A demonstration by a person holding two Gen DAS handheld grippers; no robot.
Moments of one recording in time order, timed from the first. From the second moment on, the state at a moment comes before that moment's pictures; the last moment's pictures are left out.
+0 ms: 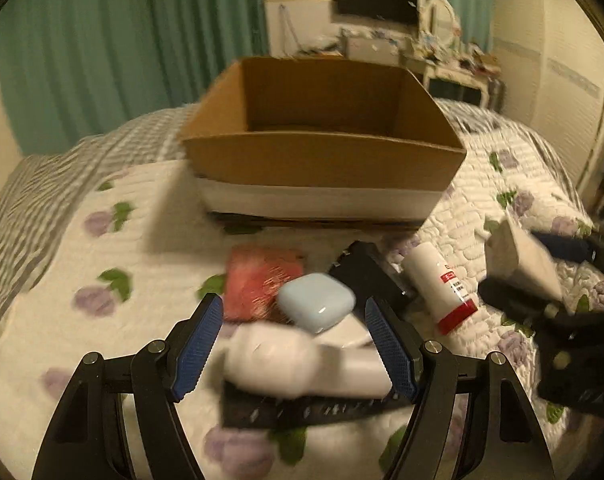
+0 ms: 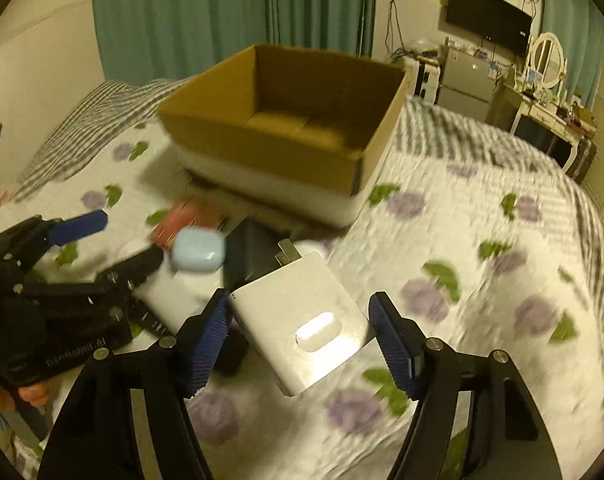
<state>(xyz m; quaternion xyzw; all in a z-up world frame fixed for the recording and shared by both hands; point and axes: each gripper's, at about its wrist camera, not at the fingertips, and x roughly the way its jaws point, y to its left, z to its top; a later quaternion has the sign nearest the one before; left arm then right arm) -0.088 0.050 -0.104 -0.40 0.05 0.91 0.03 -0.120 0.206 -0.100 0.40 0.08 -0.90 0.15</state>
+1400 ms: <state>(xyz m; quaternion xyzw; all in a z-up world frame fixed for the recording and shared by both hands) -0.235 0.033 0.009 -0.32 0.04 0.94 0.07 -0.247 0.193 0.014 0.32 0.01 -0.93 0.18</state>
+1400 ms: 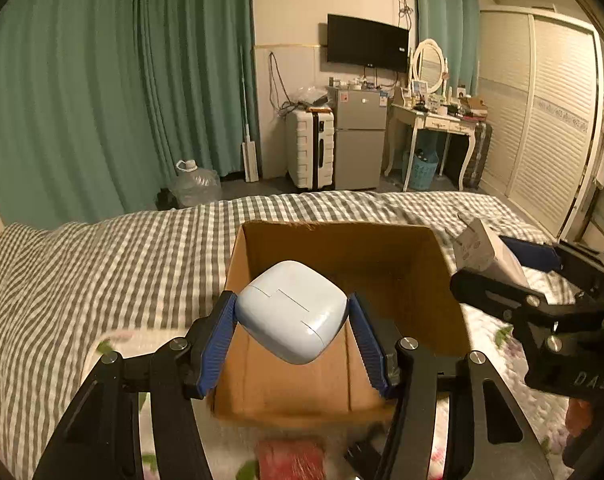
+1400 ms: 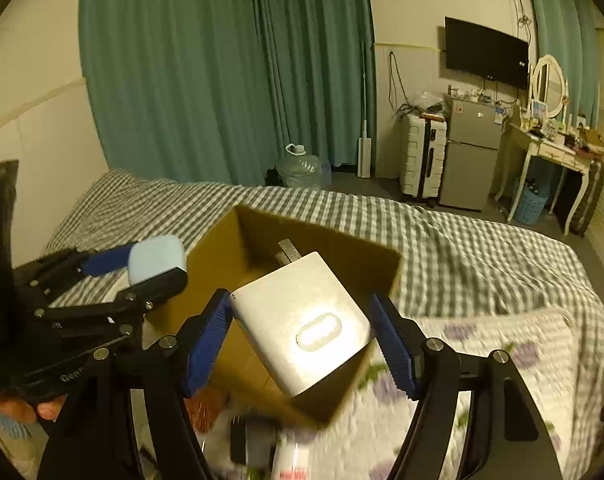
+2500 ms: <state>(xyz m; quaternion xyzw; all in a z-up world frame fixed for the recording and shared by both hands) -0.136 0.011 -0.064 -0.36 0.04 0.93 0.00 -0.157 0.233 -0.034 0.31 0.02 -0.94 0.13</state>
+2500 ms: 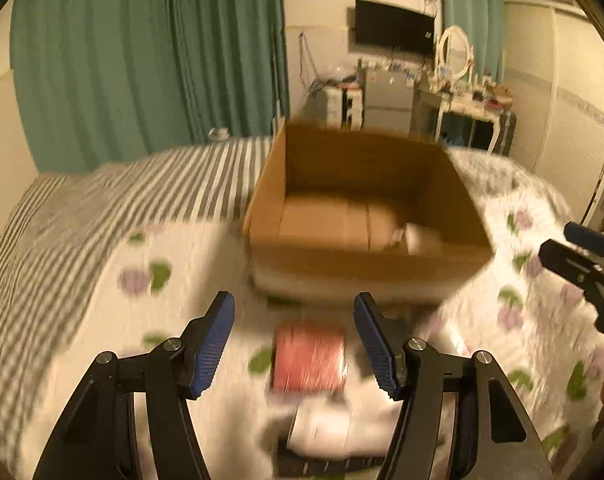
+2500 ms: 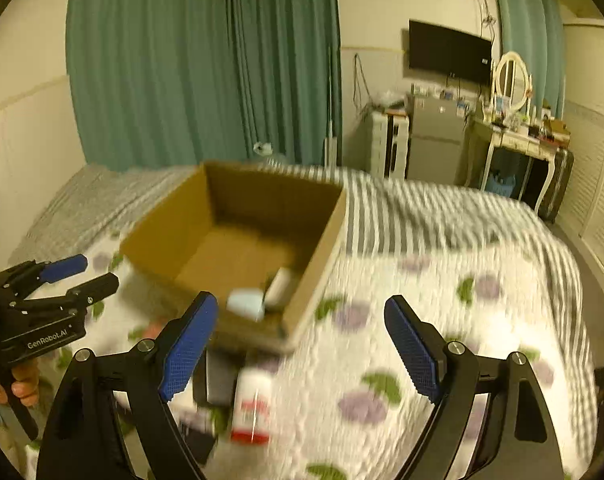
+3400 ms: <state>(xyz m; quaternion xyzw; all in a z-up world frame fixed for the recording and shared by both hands) -0.092 -0.030 -0.104 -0.41 0.03 0.91 -0.07 -0.110 0.104 -0.142 0.40 0.11 -0.85 0.34</state>
